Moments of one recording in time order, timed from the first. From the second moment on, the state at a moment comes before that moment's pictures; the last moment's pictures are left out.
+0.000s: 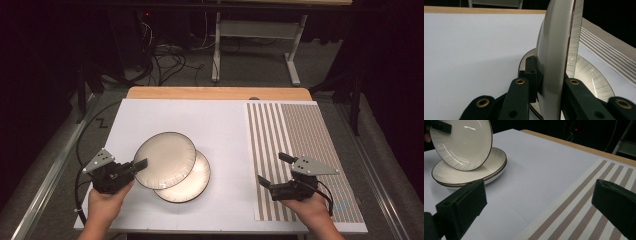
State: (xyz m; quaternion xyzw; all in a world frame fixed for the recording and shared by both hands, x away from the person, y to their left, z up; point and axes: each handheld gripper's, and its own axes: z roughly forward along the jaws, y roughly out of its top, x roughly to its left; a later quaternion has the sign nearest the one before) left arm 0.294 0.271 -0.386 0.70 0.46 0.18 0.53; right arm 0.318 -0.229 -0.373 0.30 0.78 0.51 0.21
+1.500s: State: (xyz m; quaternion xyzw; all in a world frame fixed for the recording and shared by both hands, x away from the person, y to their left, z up) left arm 0.285 0.265 -0.383 0.72 0.41 0.22 0.52; right arm 0.368 -0.063 -0.394 0.24 0.83 0.50 0.12
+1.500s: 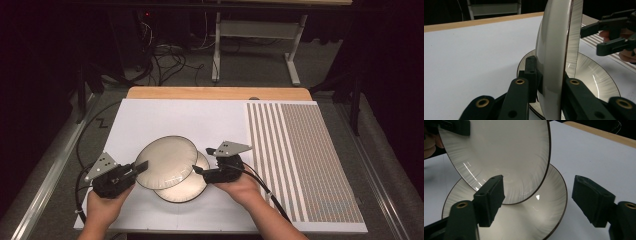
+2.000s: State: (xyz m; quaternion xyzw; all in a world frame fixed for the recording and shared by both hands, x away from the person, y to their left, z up) left arm 0.284 0.264 -0.383 0.72 0.41 0.22 0.52; right arm 0.383 -0.048 -0.403 0.26 0.81 0.52 0.09
